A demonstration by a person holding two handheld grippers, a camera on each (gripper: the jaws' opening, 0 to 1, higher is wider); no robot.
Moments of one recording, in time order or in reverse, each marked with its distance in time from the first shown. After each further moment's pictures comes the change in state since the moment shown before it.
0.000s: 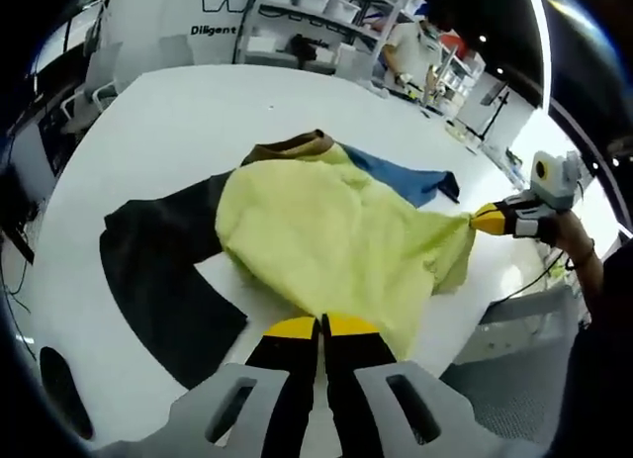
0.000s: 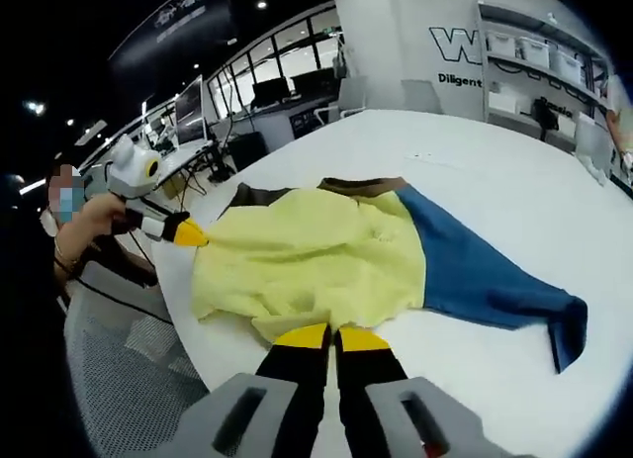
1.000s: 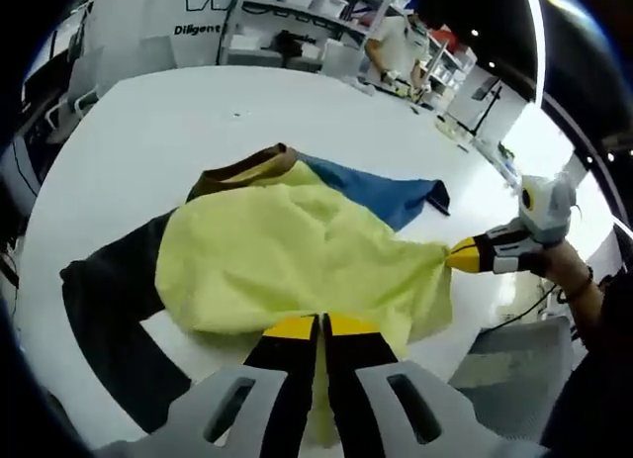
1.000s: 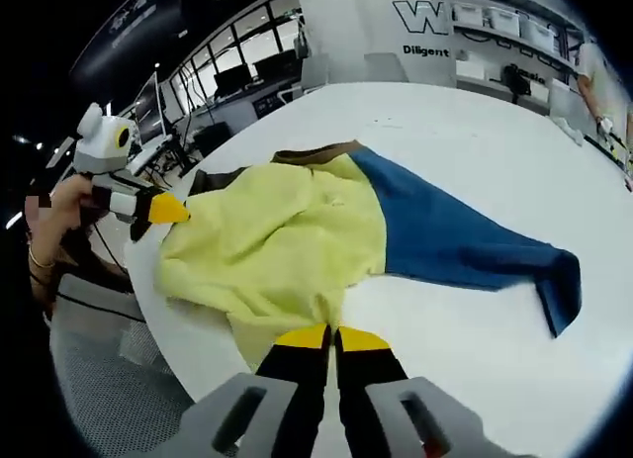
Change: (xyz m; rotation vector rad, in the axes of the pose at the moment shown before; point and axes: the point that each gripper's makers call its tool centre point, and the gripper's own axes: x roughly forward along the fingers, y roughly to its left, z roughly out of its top) left arm 0.048 -0.054 0.047 0.035 0.032 -0.040; right arm 0.005 -0.037 -0.033 0.130 0.100 -0.111
